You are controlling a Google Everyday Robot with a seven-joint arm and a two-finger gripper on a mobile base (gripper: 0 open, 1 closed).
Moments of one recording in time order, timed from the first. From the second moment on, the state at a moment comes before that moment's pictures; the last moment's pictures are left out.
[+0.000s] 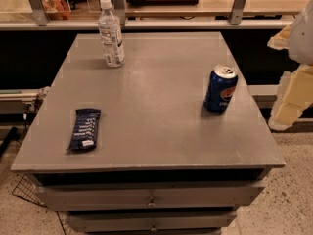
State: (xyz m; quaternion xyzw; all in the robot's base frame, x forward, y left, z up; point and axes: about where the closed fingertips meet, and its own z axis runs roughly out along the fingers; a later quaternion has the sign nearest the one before) arm 0.438 -0.217 0.976 -0.60 0.78 -0.03 0.16
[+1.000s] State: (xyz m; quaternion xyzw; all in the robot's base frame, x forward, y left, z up) arm 0.491 -0.237 0.909 -0.51 0.82 0.07 0.24
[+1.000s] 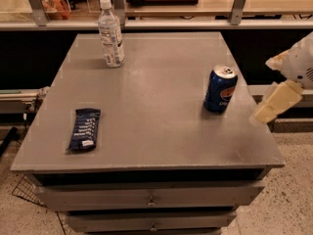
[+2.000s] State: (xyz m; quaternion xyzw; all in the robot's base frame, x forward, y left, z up) arm 0.592 -0.277 0.865 -0.35 0.78 0.23 0.47
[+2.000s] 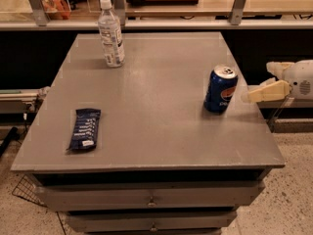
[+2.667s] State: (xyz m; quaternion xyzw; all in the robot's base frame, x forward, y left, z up) arm 0.564 -0.250 0.875 -0.36 0.71 0.32 0.52
